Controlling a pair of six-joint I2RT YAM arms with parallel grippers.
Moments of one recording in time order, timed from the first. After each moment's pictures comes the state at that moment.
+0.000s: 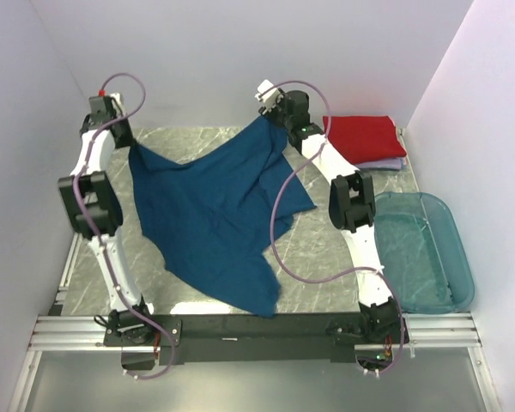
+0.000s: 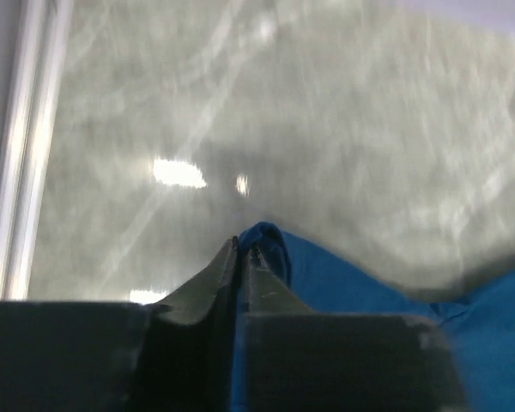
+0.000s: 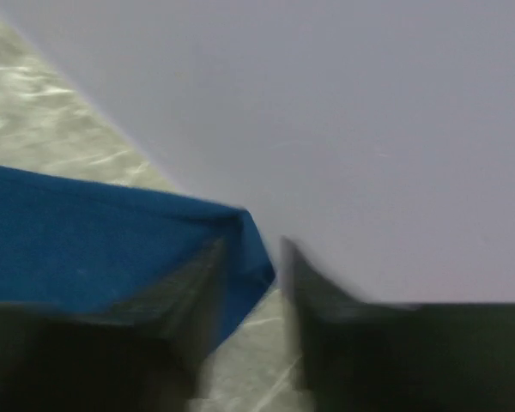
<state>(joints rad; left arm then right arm) 0.22 2.14 1.89 -0.50 0.10 -0.08 0.35 2.48 2.26 -0.02 -0.10 -0.62</state>
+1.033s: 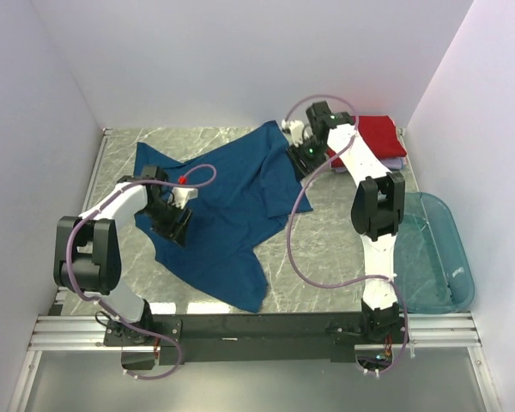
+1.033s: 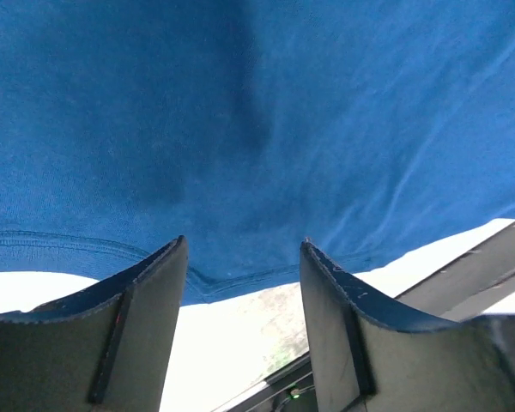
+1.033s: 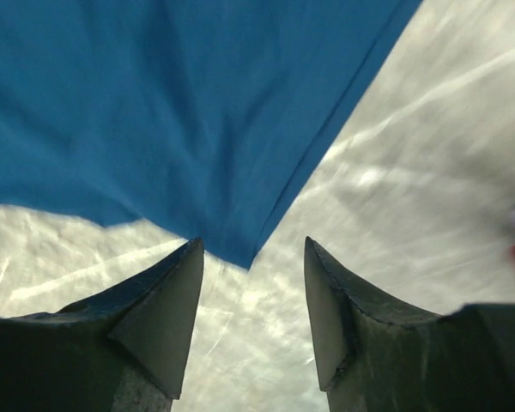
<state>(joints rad) -0.08 1.61 1.05 -0.90 0.37 0.40 0.28 2.22 2.14 -1.12 -0.30 -0.44</state>
